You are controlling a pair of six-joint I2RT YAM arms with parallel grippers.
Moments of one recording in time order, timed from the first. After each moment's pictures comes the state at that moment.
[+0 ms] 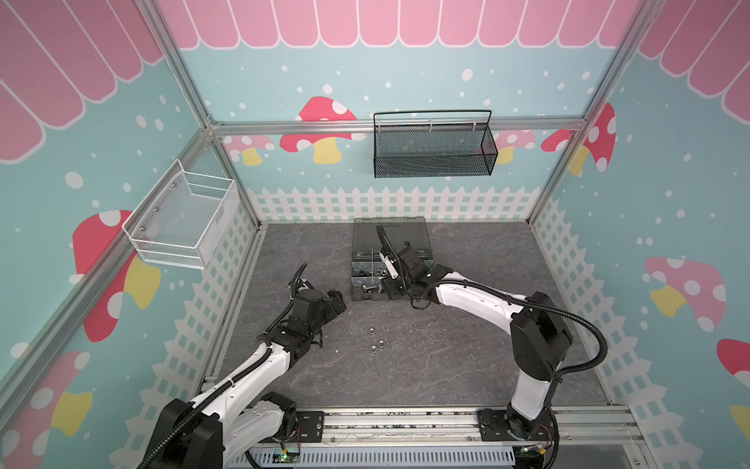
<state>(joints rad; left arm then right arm) -0.36 1.05 0.49 -0.11 -0.18 -0.85 0.78 1.81 1.39 -0.43 0.12 0.15</state>
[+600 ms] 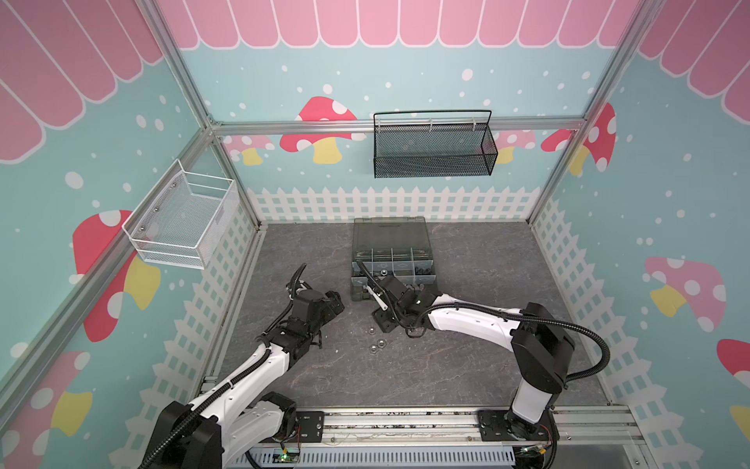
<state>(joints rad) -0.36 1.03 0.49 -0.13 -0.20 -0.87 0.95 1.78 1.26 -0.47 0.10 0.20</state>
